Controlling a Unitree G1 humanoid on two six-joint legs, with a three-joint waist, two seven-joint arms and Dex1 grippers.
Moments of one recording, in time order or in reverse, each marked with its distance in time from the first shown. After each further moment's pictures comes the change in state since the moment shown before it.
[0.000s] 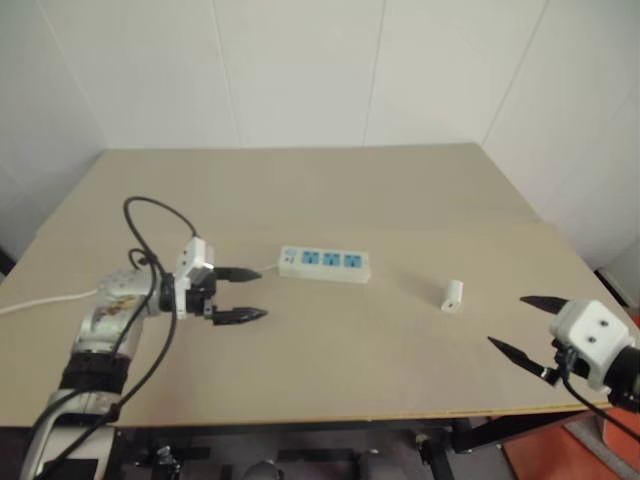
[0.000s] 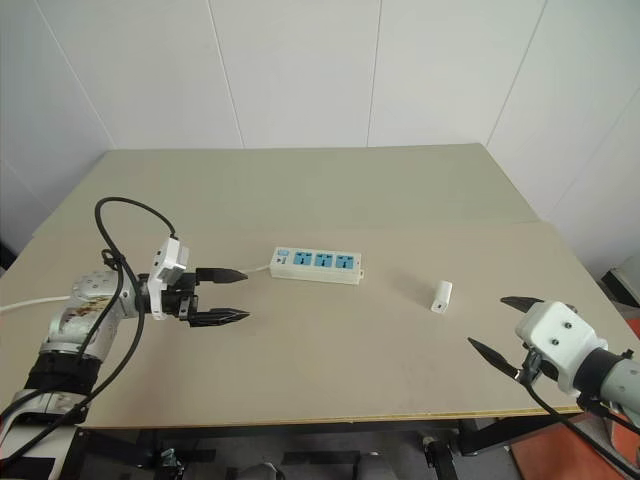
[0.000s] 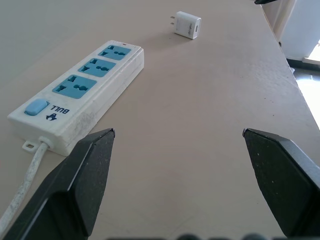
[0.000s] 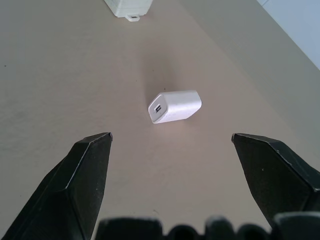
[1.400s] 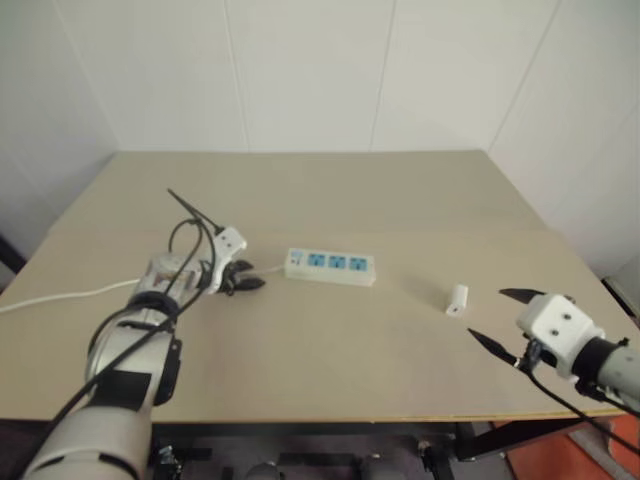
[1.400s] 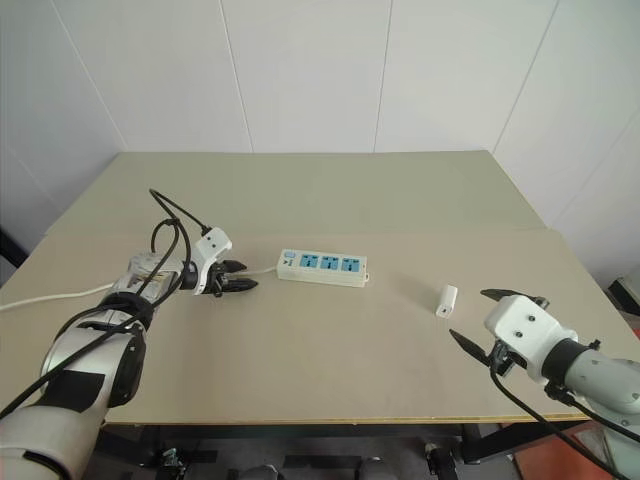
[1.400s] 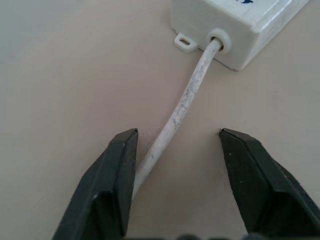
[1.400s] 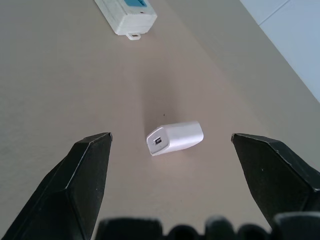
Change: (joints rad) left arm -0.522 -0.186 -0.097 0.990 0.498 -0.255 0.377; right arm -0.077 0.011 0.130 -0.060 -0.100 0.061 -0.106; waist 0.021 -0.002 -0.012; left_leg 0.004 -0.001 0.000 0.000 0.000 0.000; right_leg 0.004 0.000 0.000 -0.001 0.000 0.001
